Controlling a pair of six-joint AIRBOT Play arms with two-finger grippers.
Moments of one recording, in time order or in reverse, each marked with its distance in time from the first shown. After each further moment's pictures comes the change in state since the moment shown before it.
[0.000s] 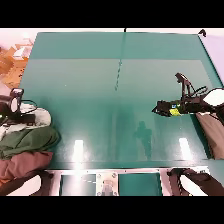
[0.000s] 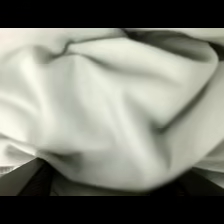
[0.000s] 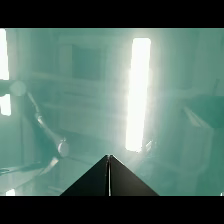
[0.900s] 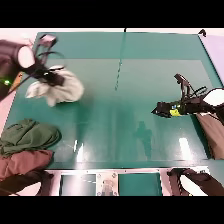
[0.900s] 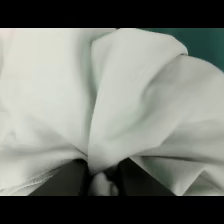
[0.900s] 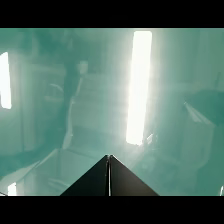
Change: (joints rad) left arm -0.516 -0.065 0.670 -0.278 -0.224 0.164; right arm 0.001 0.000 0.002 0.000 0.031 0.000
